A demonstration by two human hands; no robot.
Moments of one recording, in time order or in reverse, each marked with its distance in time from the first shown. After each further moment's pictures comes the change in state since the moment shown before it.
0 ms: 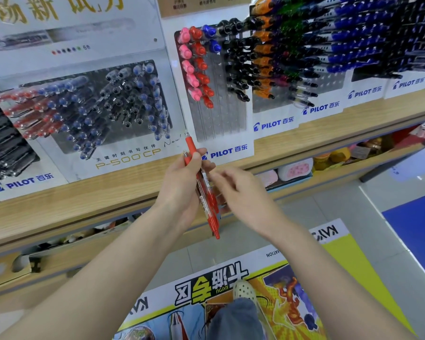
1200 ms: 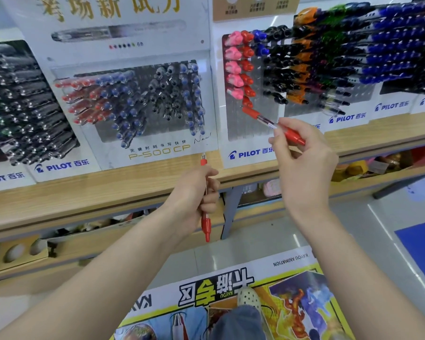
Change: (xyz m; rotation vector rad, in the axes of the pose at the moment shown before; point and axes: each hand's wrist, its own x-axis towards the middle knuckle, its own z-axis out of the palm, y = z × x) left_hand -0.017 0.010 -0.042 0.116 -0.011 -0.174; right_hand 0.002 -0.034 -0.013 -0.037 0.697 -0.300
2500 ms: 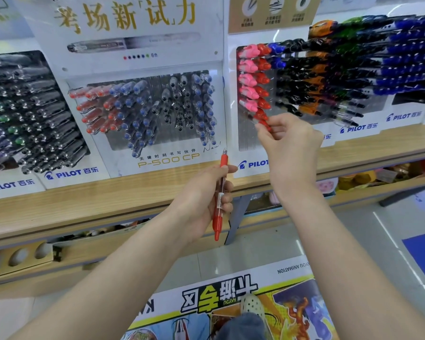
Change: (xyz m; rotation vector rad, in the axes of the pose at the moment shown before) left_hand -0.003 0.016 -0.002 -0.045 -0.116 0.042; right_hand 0.031 -0.014 0.039 -0.199 -0.078 0.046
